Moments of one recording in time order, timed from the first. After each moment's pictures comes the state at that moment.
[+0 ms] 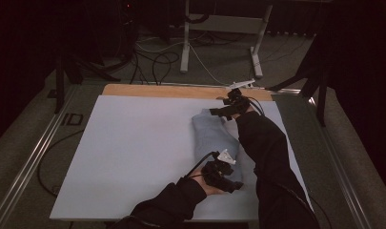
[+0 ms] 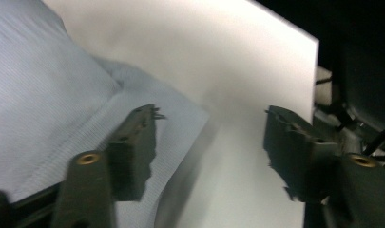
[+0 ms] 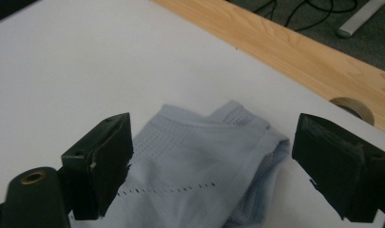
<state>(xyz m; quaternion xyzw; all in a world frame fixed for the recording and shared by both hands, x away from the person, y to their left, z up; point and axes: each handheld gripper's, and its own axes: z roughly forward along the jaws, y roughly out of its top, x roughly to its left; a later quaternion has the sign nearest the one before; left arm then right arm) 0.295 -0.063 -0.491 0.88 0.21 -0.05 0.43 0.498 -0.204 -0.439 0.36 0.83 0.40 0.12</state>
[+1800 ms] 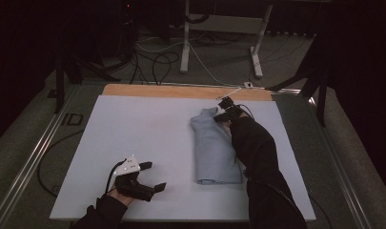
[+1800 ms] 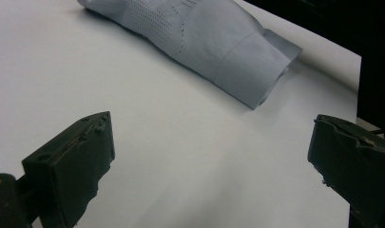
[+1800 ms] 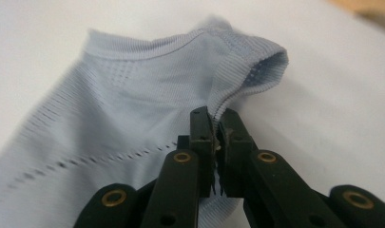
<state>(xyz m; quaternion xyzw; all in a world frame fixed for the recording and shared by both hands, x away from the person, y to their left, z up) 0.261 0.167 -0.519 0.79 0.31 0.07 0.52 0.512 -0.188 -0.484 0.40 0.86 0.30 0.10</state>
